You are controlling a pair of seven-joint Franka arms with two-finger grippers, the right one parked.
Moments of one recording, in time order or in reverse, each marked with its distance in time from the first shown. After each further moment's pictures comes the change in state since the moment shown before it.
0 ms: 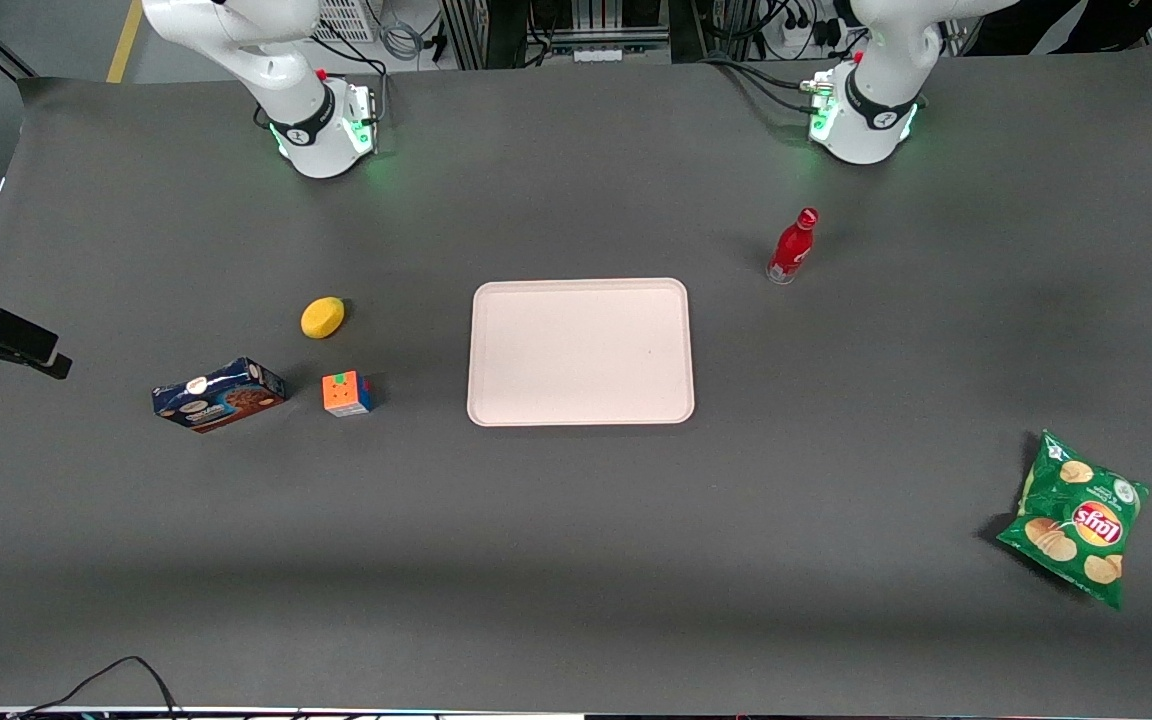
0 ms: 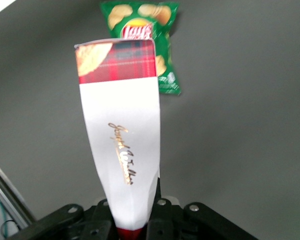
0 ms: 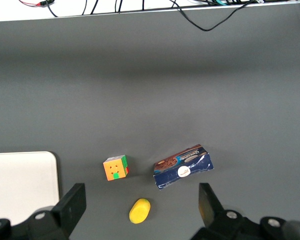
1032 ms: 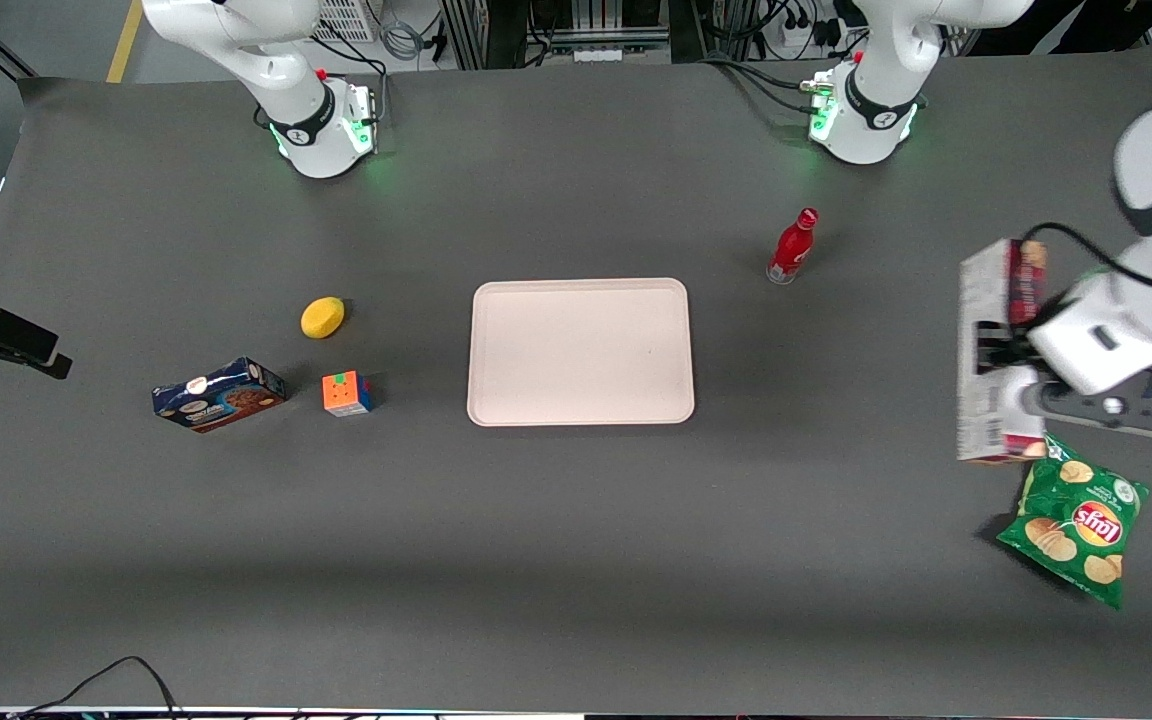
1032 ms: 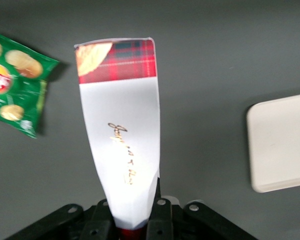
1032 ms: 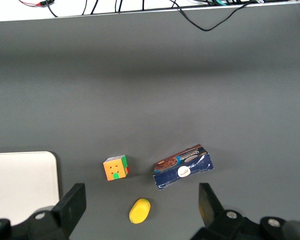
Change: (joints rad) arm -0.362 -0.003 -0.336 0.123 0.118 -0.208 -1.172
